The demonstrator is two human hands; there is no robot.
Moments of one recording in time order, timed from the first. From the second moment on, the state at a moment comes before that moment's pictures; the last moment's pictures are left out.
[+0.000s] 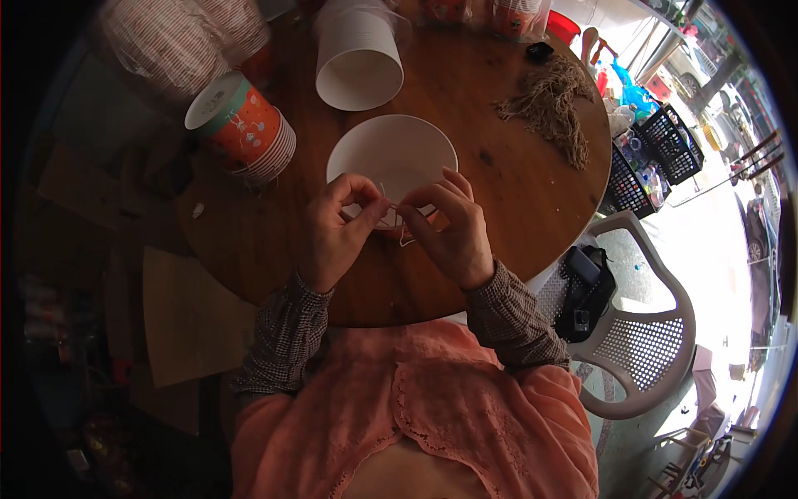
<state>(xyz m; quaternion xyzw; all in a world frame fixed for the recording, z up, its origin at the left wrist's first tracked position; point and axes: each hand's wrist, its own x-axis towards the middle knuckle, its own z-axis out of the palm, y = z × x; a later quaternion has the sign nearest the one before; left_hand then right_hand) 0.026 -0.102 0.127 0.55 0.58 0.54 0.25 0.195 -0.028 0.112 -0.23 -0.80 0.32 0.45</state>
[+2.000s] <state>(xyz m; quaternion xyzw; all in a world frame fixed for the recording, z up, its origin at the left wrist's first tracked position) 0.021 -0.104 0.127 0.61 0.53 0.54 0.24 0.204 -0.033 0.107 -0.25 -0.78 0.24 0.52</state>
